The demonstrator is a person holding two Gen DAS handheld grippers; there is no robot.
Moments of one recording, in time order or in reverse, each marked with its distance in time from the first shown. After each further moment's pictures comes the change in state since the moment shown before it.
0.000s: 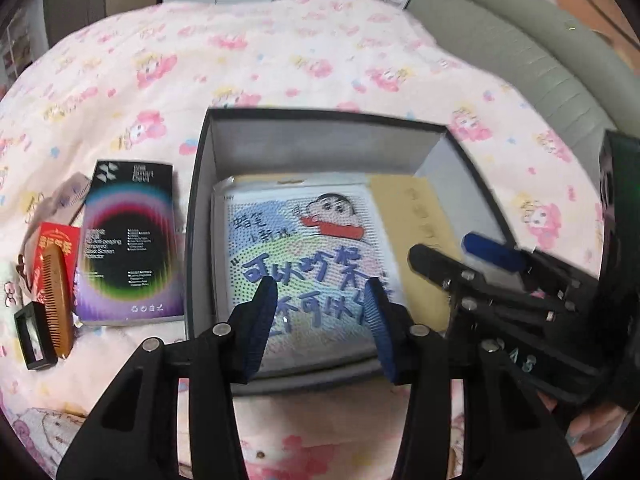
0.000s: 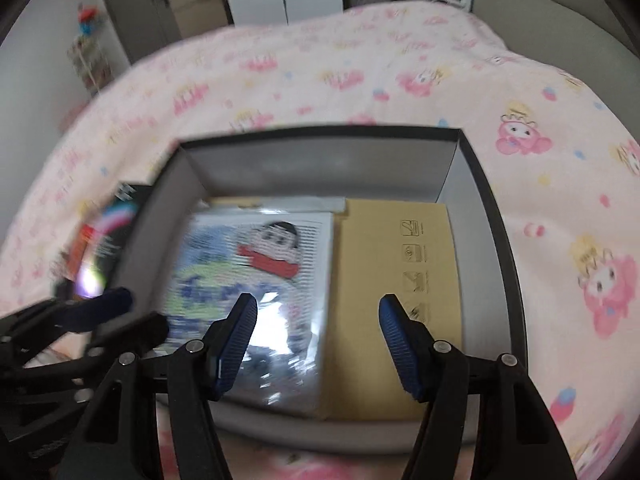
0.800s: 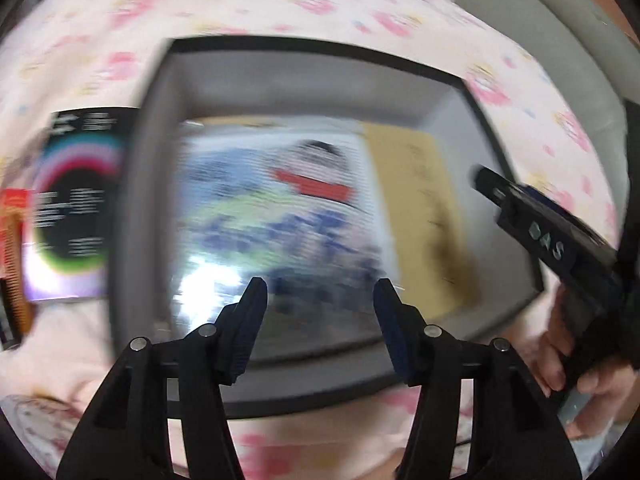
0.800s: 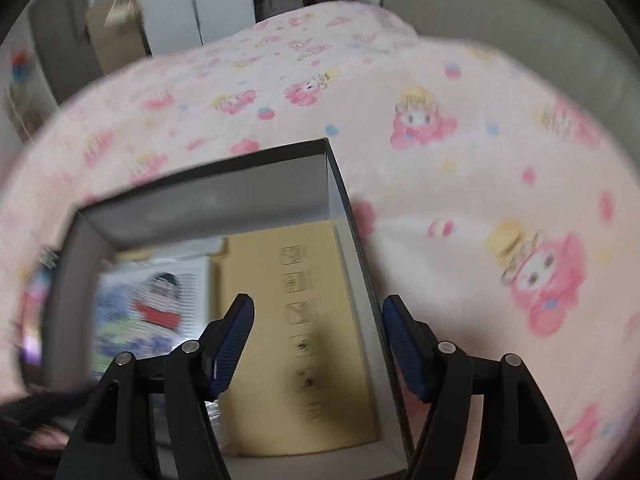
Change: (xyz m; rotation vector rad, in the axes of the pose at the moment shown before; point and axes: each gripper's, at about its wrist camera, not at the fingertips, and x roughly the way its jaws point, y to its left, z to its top) left arm 0.054 -0.009 0.013 -0.090 0.219 -0.002; right arm 0.030 -0.044 0.031 0.058 -0.019 -0.324
